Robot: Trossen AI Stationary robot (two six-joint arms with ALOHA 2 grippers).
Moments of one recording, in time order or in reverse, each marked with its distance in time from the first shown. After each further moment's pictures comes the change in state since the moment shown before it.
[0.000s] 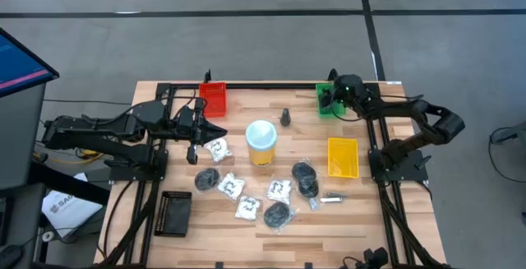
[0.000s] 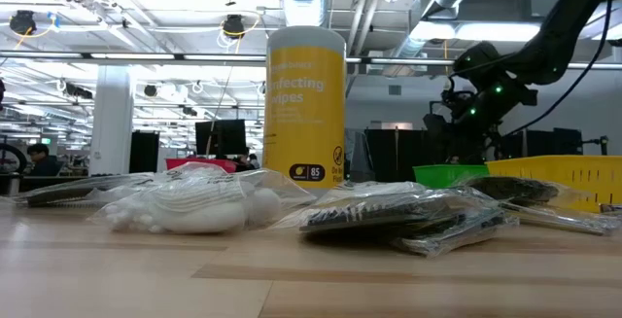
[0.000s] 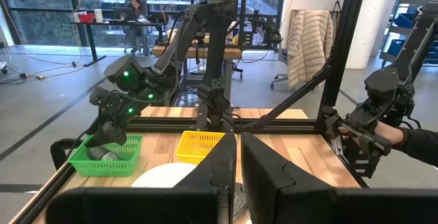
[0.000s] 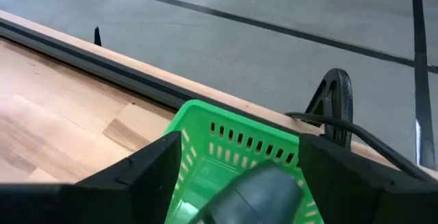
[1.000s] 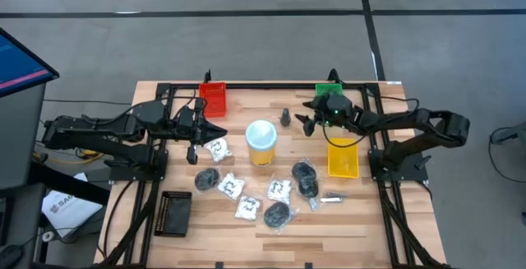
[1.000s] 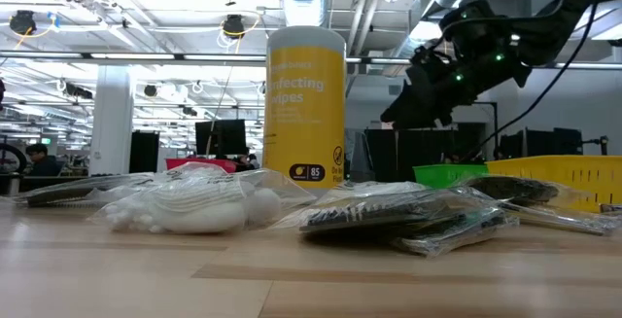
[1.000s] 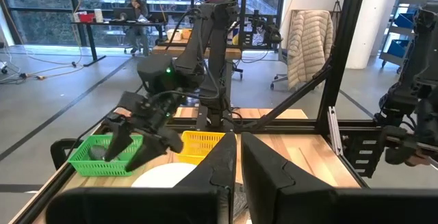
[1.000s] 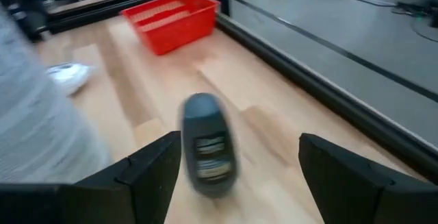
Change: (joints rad) left arm 0.000 0.000 0.000 0.000 0.000 0.000; right arm 0.448 -0.074 0.000 0.068 -0.132 -0.035
